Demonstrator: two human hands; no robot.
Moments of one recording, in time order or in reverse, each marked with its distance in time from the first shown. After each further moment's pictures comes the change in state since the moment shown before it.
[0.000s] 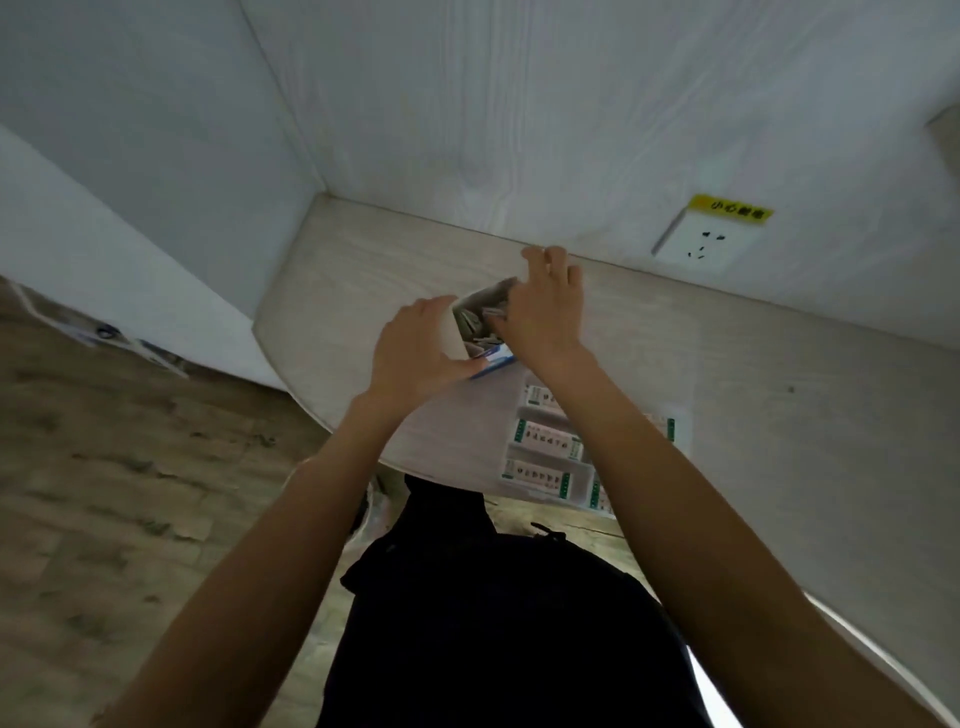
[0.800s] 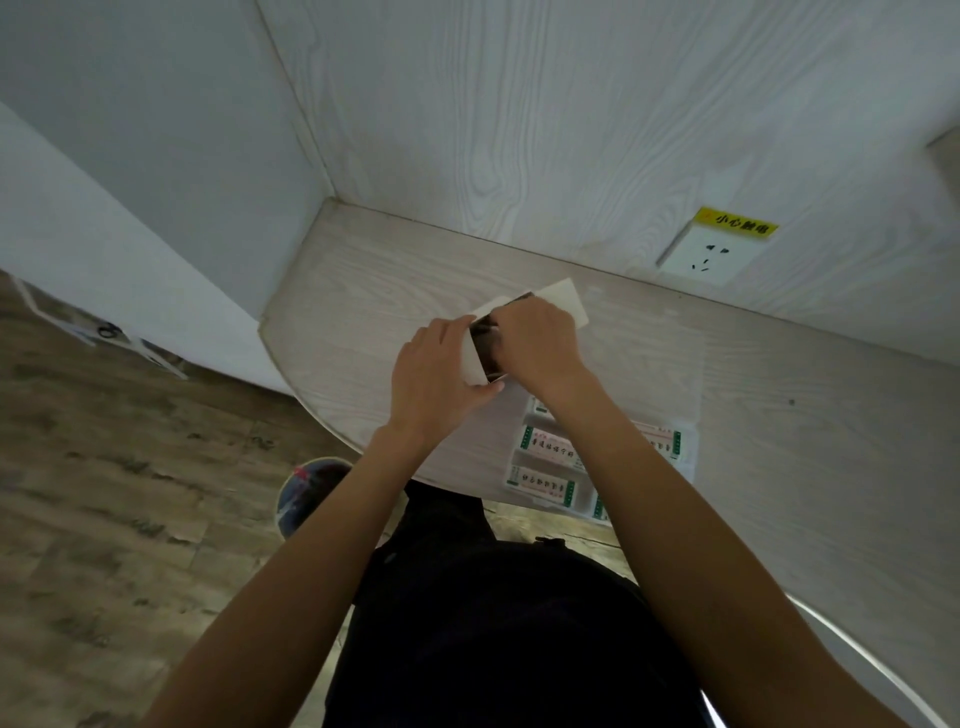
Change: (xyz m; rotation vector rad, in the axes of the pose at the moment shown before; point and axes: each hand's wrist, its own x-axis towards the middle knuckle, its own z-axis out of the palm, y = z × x) left_hand -0.029 0.012 0.014 0.011 0.227 0.086; right_hand -0.018 -0.013 -0.006 0.014 0.012 -0.135
